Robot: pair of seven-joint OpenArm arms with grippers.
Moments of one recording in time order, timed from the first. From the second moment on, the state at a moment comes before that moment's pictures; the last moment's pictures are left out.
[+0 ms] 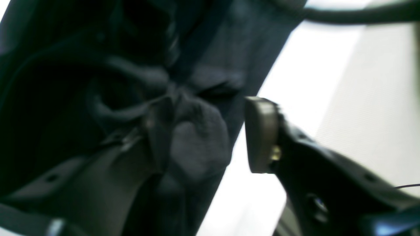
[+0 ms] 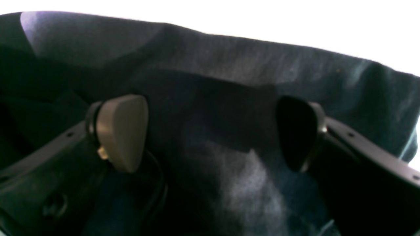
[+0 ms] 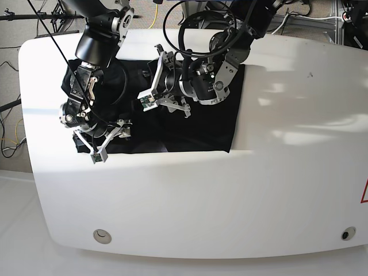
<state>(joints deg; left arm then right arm) -1.9 3.6 31.6 98.8 -18.3 -34.5 71.1 12.2 1.5 24.5 72.6 -0.9 35.6 -50.9</state>
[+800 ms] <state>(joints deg) -7.6 2.5 28.6 98.9 -19.5 -34.2 70.7 12.2 1.5 24.5 72.6 -0.9 35.6 -50.9</state>
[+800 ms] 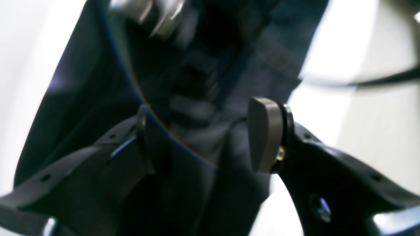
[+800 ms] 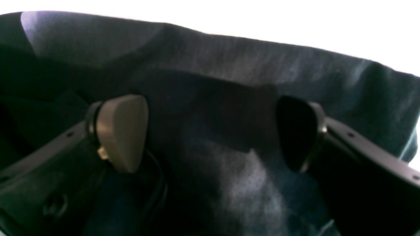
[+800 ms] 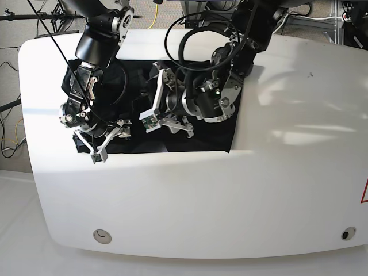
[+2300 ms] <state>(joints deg) -6.3 -11.2 27.8 79.3 -10.8 -34.2 39.0 10.8 -1.7 24.9 92.3 -2.2 36.1 -59.5</state>
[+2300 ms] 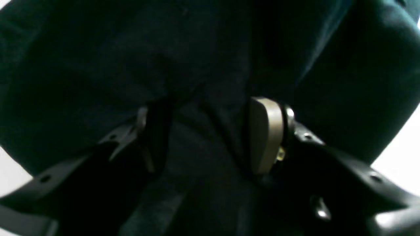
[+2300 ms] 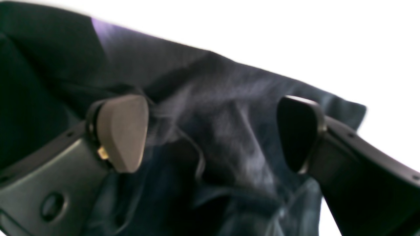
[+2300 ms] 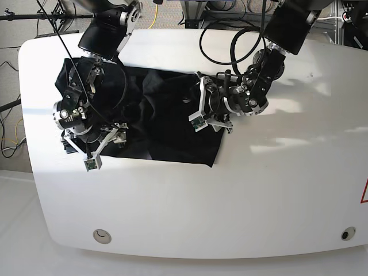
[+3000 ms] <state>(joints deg) -6.1 -12.0 24.9 78.5 -11.8 -35.7 37.4 11.2 -1.3 34.8 100.4 -2.1 36.1 -67.0</state>
